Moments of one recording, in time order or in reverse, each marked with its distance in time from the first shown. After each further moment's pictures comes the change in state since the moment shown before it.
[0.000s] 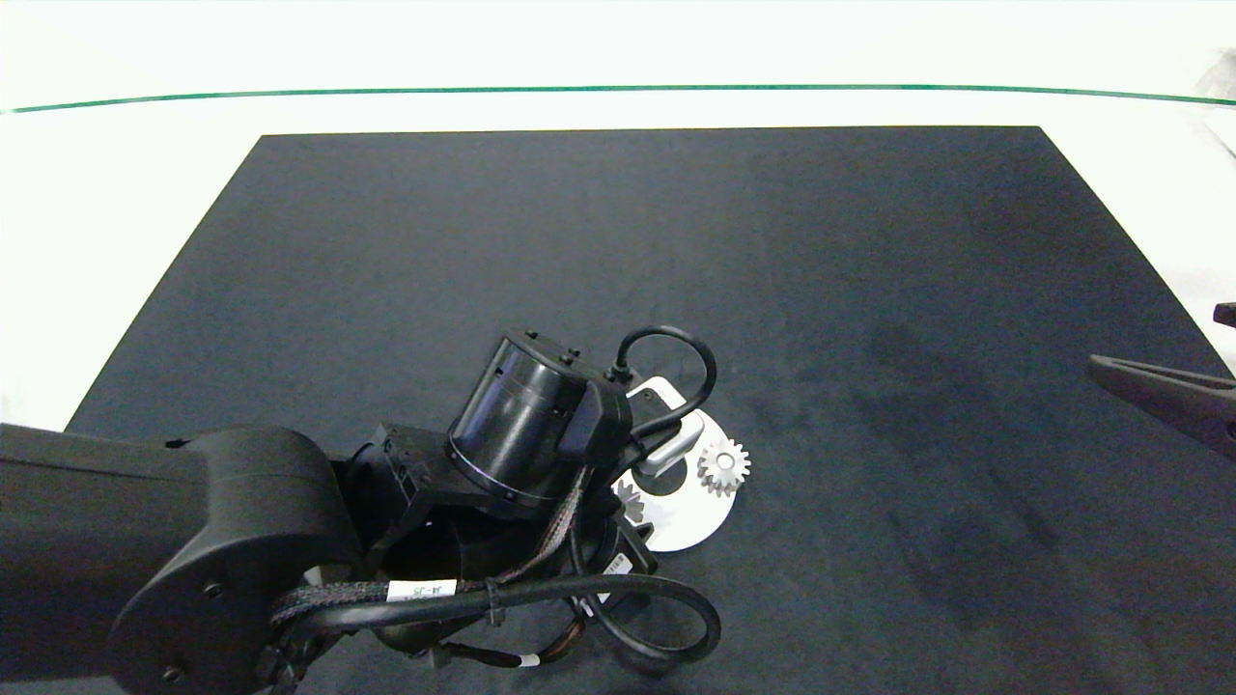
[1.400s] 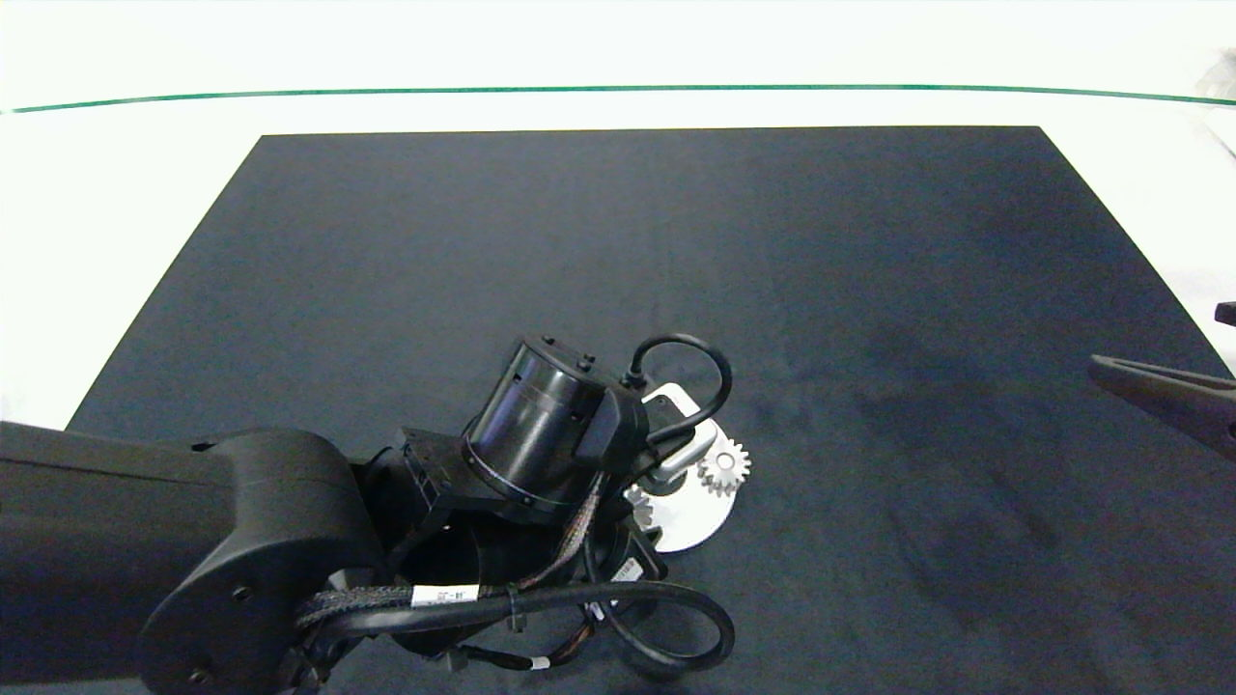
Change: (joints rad) left arm -0.011 0.020 -0.012 -0.003 0.001 0.010; right arm 0.000 -0.002 0.000 0.000 0.000 -0.004
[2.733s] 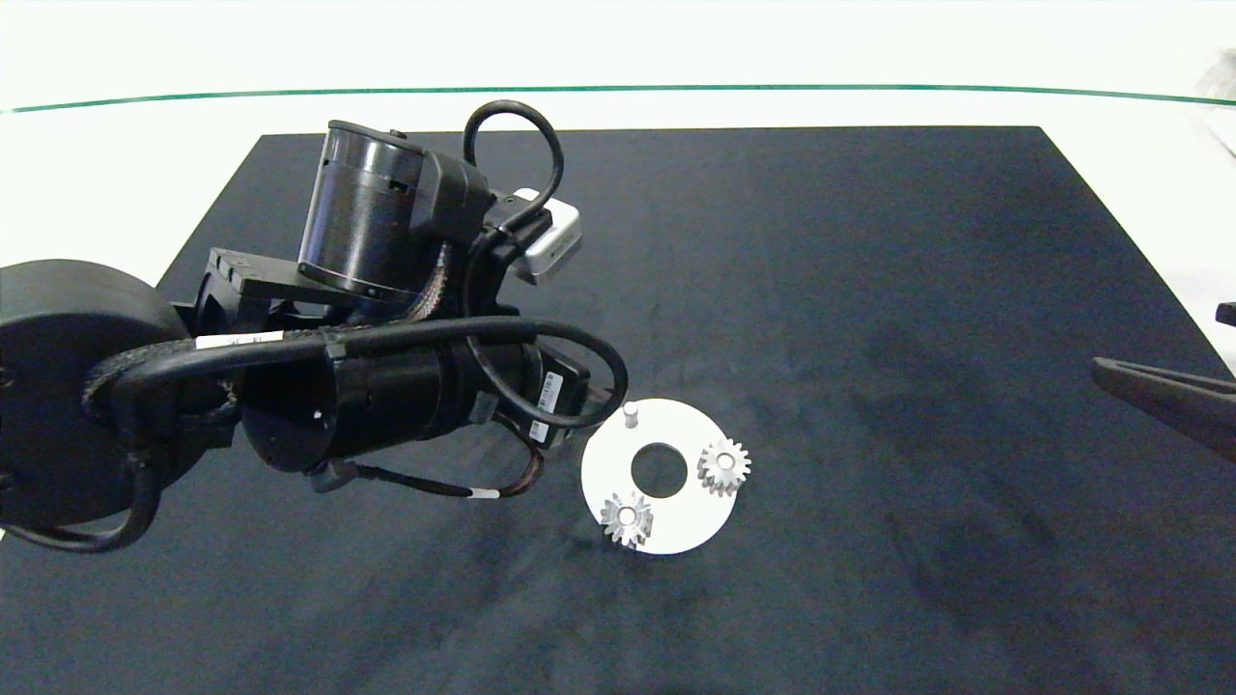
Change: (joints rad) left arm 0.179 -0.106 -0.177 0.077 0.000 -0.164; right arm 0.013 -0.007 0.001 0.001 0.000 -0.001
